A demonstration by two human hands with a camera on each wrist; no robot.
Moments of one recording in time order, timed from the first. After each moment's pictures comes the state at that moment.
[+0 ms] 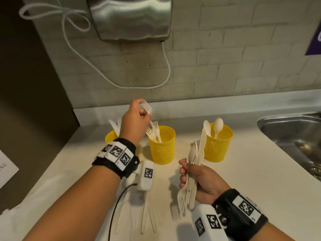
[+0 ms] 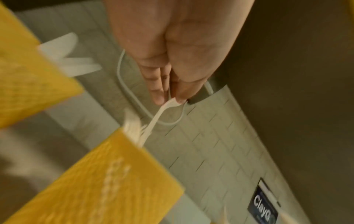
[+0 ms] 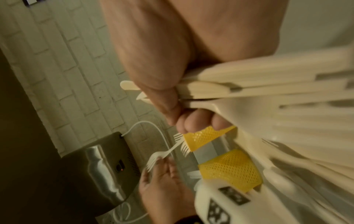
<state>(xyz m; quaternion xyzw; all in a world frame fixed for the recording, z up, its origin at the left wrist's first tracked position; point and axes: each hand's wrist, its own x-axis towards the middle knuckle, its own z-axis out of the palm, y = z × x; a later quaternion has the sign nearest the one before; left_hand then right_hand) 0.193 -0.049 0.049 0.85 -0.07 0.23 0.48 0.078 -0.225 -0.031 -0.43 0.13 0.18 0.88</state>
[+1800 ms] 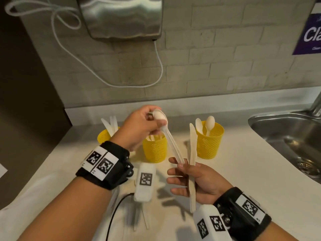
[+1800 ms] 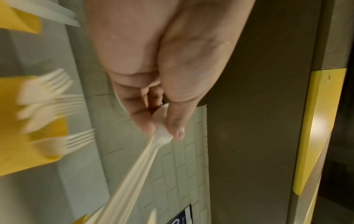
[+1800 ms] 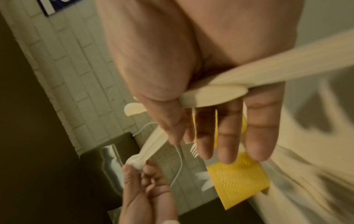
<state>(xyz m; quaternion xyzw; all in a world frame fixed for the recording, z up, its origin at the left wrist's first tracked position) 0.147 -0.074 0.069 0.72 -0.16 -0.03 0.67 0.058 -0.238 -0.014 -0.45 0.07 0.24 0.85</state>
